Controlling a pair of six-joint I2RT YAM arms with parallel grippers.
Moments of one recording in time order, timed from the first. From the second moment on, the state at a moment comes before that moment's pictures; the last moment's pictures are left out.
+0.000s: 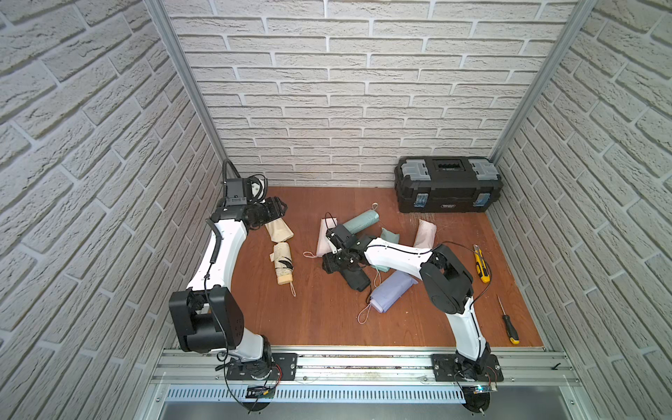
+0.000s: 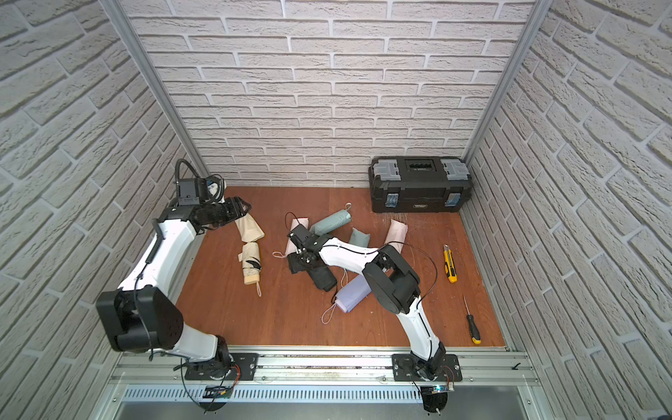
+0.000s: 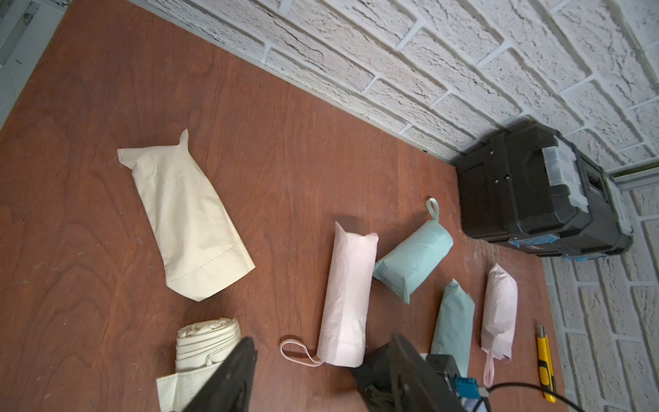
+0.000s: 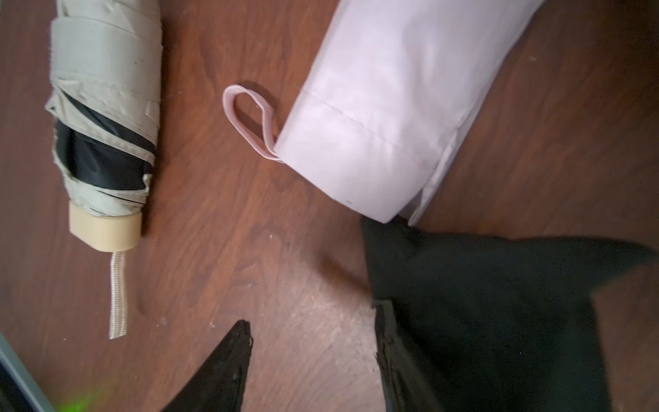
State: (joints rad) left arm 0.08 1.51 1.36 -0.64 0.38 -0.32; right arm 0.79 2.13 1.57 -0.51 -0.08 0.49
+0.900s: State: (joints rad) left arm 0.02 1.58 1.37 -0.66 0.40 -0.30; right arm 0.76 2.39 2.08 -0.71 0.06 0.44
